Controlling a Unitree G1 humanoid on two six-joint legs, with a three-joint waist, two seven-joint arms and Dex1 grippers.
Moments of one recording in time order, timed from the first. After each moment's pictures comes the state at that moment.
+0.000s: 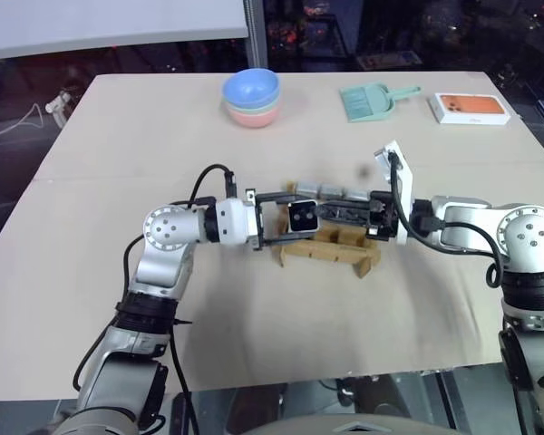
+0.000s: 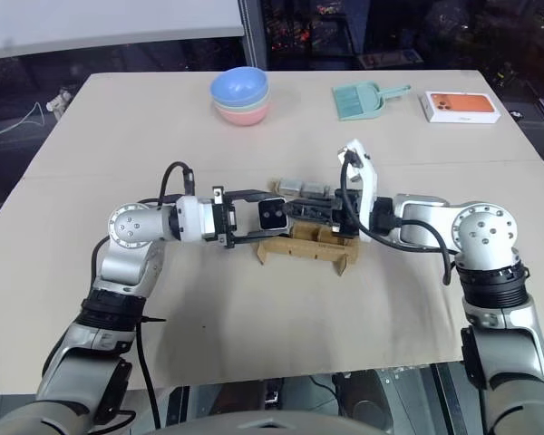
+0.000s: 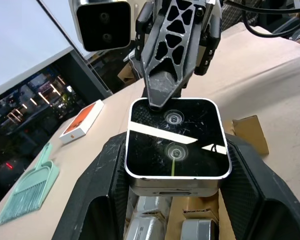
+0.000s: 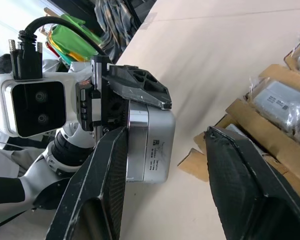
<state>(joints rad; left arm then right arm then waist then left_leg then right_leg) -0.49 0.50 -0.10 0.09 -0.29 -0.39 -1.24 -0.65 -0.53 0.02 -0.15 1.61 1.20 0.07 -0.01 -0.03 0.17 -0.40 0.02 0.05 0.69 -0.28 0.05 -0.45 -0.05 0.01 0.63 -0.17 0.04</state>
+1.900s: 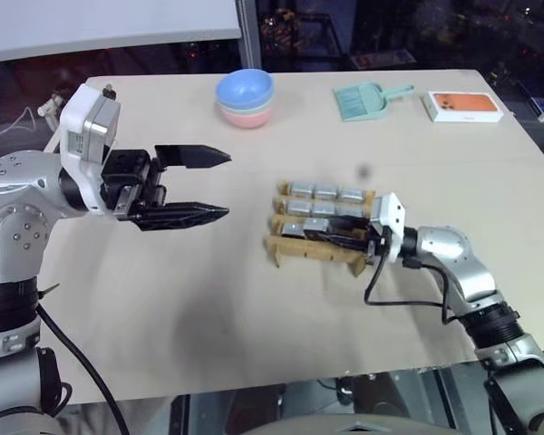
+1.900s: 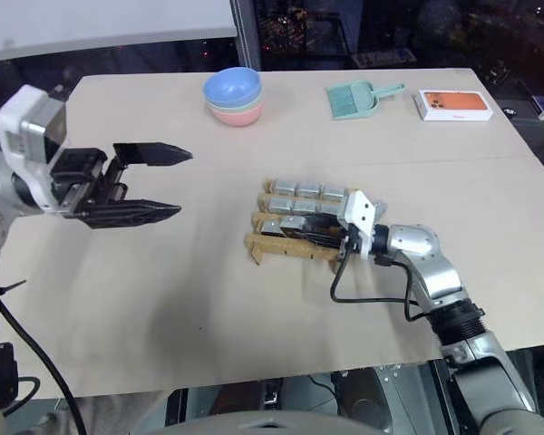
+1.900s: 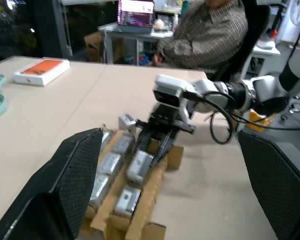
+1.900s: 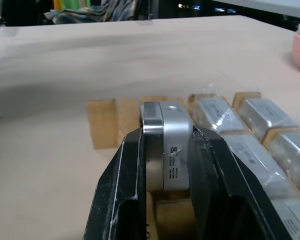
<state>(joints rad) -0.51 1.03 0.23 -0.13 -0.87 0.62 -1.41 -0.44 -0.43 0.24 0.14 0.38 0.00 1.04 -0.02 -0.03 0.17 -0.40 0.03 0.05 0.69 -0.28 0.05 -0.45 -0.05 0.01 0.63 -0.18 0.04</state>
